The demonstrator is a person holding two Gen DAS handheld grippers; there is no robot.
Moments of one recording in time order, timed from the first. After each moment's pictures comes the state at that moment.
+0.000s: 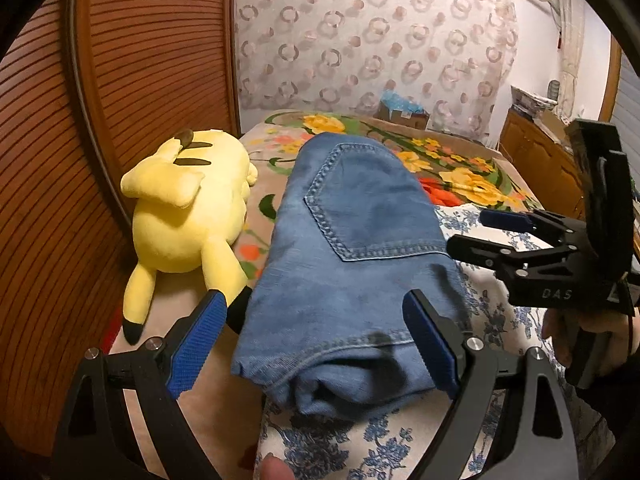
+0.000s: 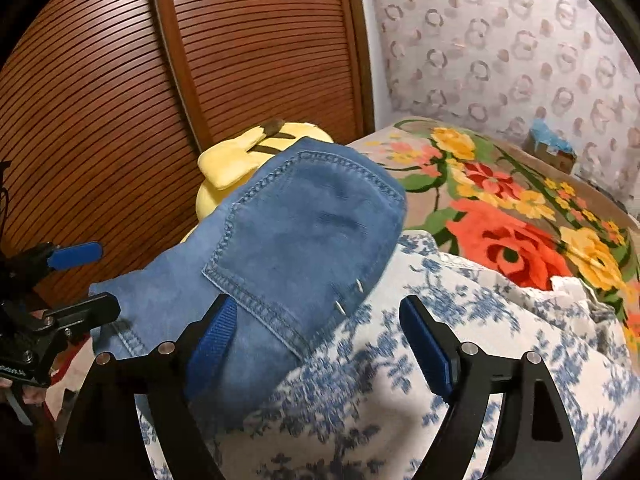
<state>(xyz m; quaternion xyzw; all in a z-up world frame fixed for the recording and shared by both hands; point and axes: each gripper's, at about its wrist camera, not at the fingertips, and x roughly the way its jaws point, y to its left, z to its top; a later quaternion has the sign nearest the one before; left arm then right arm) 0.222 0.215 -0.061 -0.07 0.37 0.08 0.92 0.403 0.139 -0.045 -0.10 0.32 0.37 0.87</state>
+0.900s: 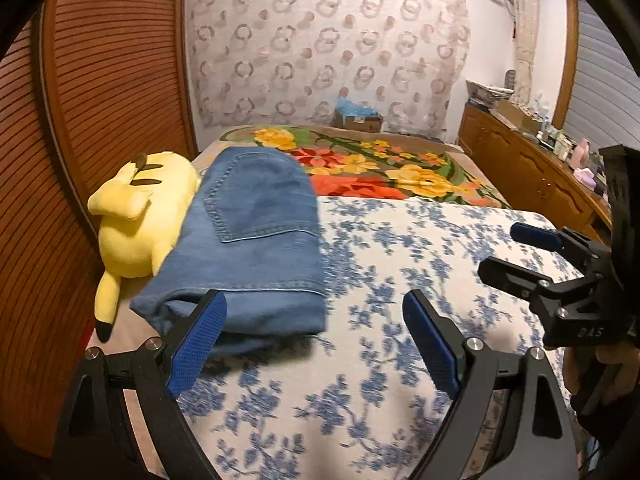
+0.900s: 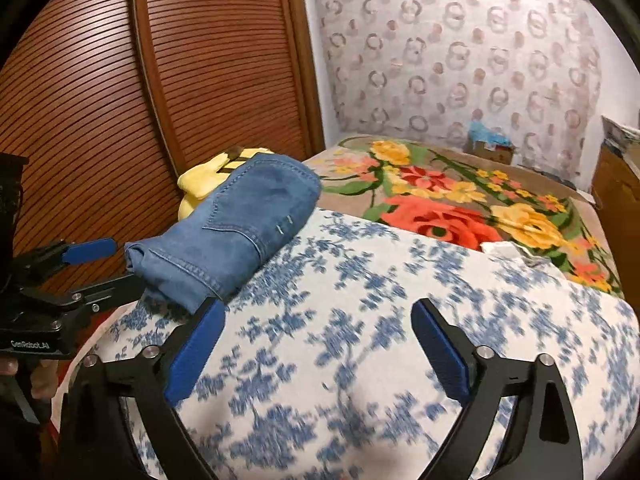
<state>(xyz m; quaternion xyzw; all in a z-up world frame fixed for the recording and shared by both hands) 0.178 0.114 -0.034 -0.04 0.35 0.02 0.94 0.256 0.020 -0.013 -0.06 0.28 0.29 0.91</state>
